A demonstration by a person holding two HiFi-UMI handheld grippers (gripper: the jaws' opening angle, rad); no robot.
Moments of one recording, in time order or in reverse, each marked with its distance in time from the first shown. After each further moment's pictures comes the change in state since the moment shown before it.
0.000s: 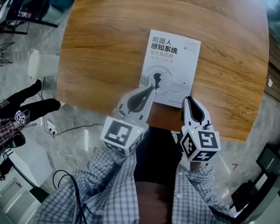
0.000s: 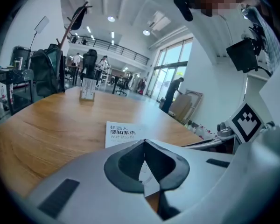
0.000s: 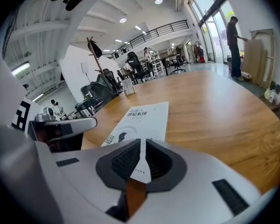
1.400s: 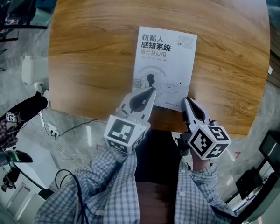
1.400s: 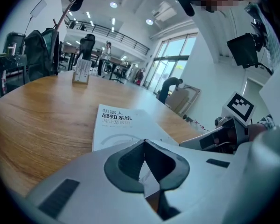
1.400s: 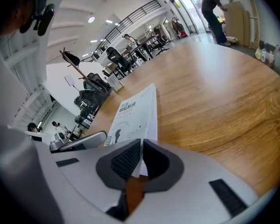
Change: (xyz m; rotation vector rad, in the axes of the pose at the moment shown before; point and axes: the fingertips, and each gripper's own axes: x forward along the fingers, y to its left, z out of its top) left arm 0.042 -0.001 -0.036 -0.048 0.117 -0.076; right arm 0.013 -0.022 -0.020 0.315 0.134 0.050
